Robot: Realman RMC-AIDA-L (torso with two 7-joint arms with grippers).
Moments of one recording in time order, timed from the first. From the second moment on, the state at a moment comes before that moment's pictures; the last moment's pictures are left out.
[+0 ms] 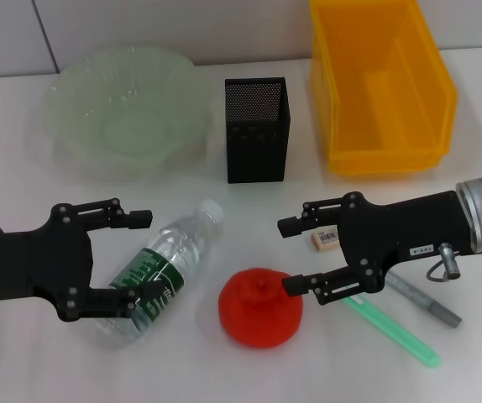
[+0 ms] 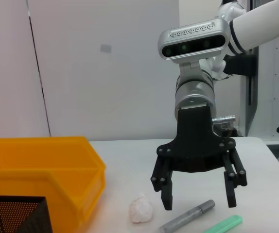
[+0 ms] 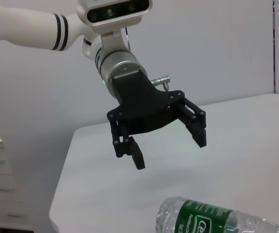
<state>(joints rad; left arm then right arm) -0.43 -2.07 0.81 0.84 1.93 1.82 -1.10 0.60 2.09 -0.71 -0.67 -2.14 -1.77 1.22</state>
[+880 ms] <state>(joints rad) -0.43 -2.07 0.82 0.86 1.93 1.82 -1.11 0.60 2.09 -0.71 -0.66 -2.13 -1.77 1.22</state>
